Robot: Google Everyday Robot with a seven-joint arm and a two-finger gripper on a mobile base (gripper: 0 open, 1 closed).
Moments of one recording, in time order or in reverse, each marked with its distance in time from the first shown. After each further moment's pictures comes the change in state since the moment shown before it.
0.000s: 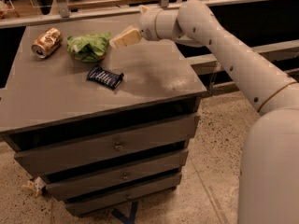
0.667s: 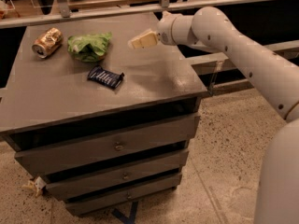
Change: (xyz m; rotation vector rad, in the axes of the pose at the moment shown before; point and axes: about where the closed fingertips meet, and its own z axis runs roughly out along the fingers) arm 0.040 -0.038 -0.048 0.174 0.098 0.083
